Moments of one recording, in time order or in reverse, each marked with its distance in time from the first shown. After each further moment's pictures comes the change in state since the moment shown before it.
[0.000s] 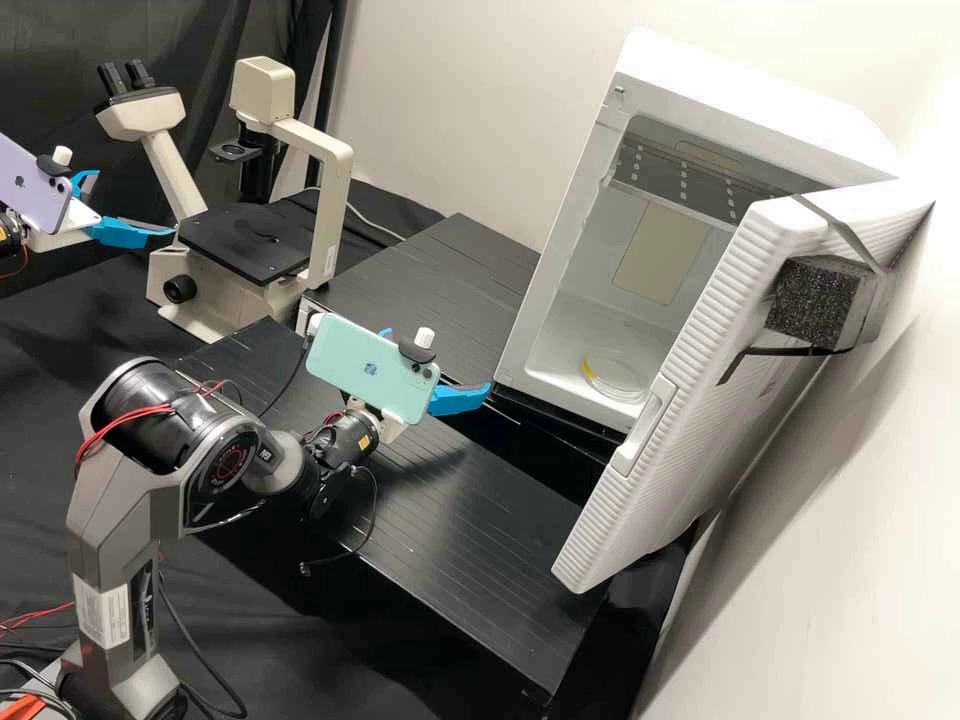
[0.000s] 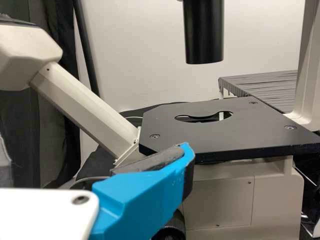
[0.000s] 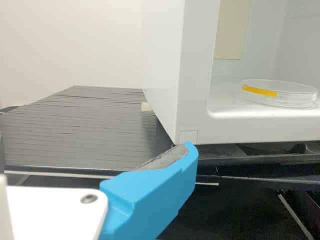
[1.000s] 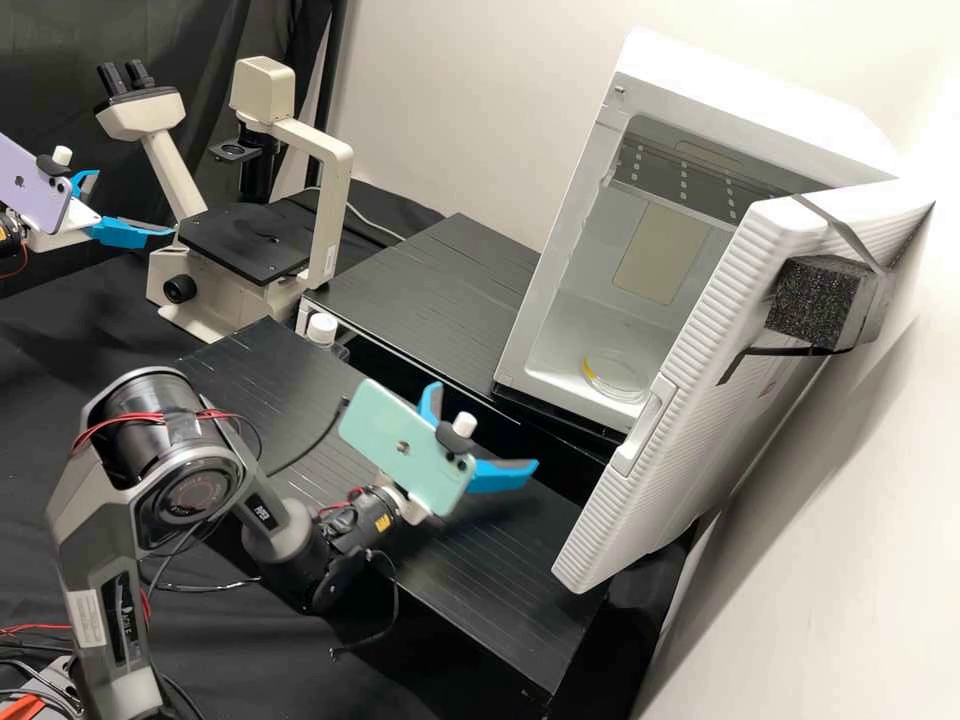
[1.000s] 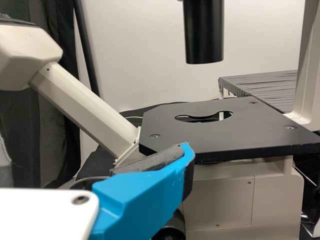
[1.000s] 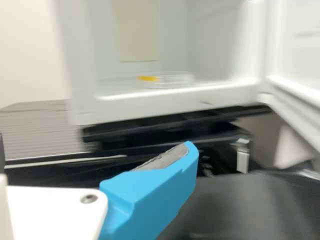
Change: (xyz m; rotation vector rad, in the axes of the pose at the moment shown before) left arm 0.000 0.000 0.000 0.000 0.000 0.000; right arm -0.062 0.050 0.075 0.081 -0.098 0.173
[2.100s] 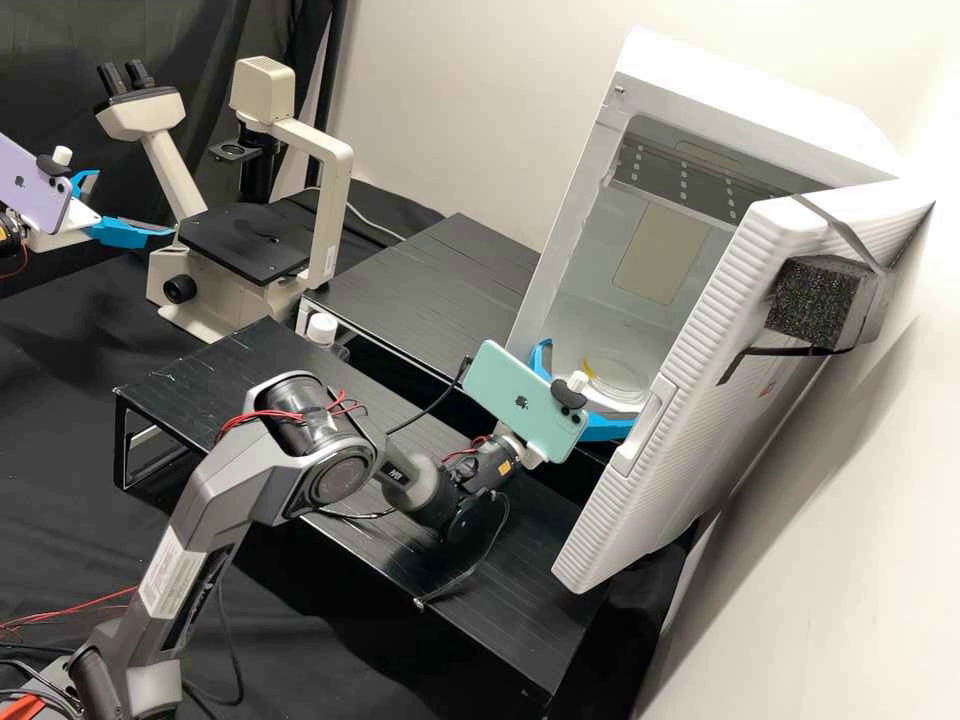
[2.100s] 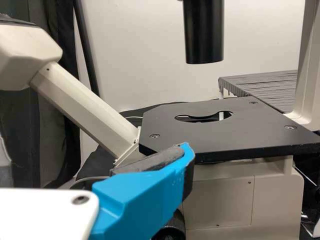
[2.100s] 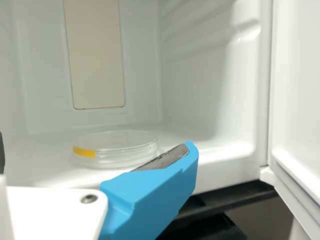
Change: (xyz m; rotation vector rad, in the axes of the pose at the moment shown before) left arm 0.000 0.000 0.000 0.000 0.000 0.000; right arm 0.163 0.030 0.011 -0.020 0.074 0.112
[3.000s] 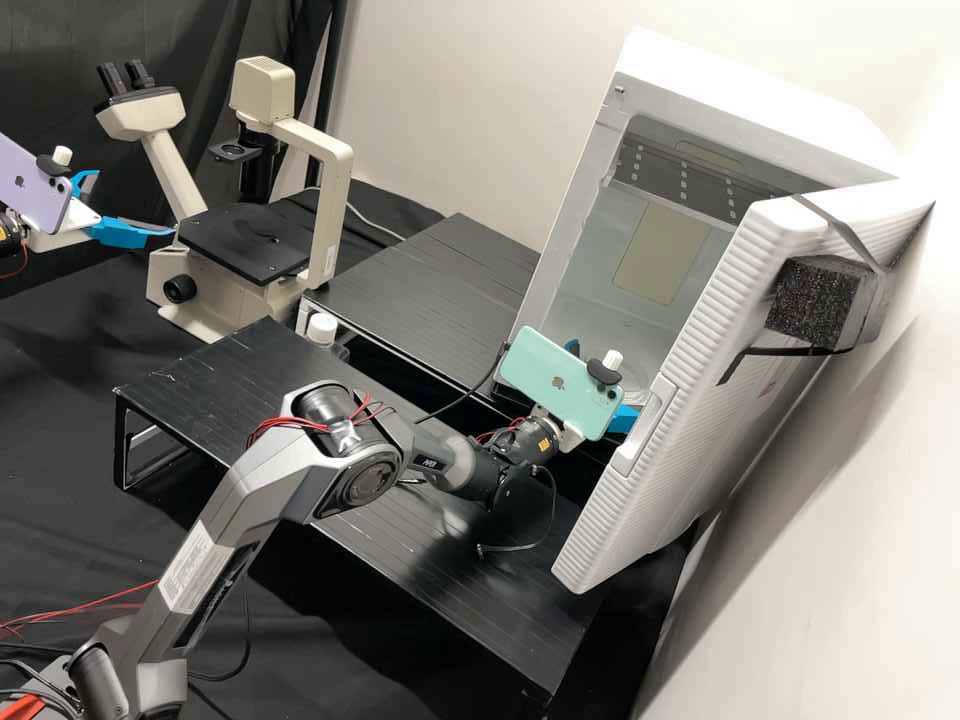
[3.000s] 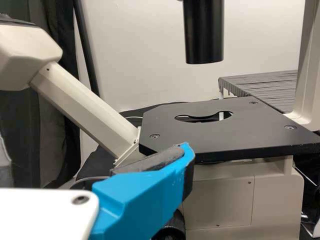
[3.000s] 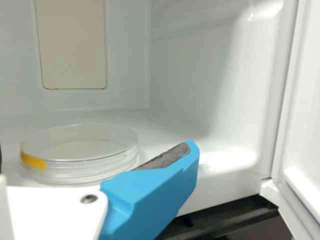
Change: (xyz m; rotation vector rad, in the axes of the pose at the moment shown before) left arm 0.000 0.000 0.000 0.000 0.000 0.000; right arm 0.045 0.008 0.011 -0.056 -0.071 -0.060
